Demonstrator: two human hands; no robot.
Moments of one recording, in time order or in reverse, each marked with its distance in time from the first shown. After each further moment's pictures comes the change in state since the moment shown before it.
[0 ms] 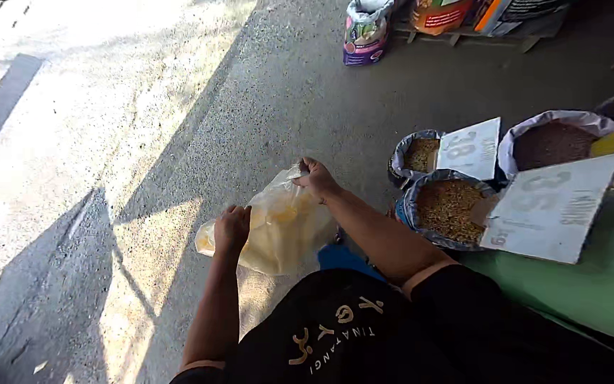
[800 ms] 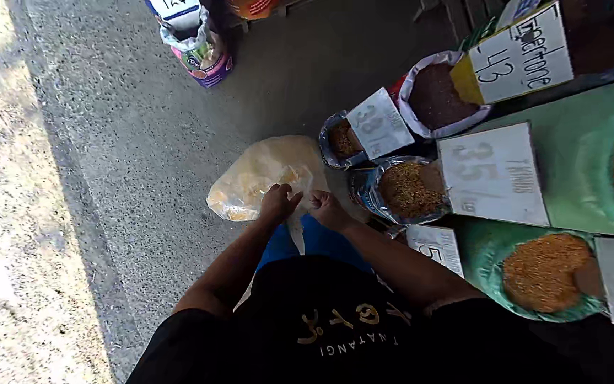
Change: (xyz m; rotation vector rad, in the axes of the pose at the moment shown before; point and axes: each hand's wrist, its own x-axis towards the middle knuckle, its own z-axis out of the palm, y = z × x) left_hand 0.505 0.230 0.245 -0.104 -1.057 0.525; right_hand 0.230 0.007 -0.229 -0.272 0.720 0.267
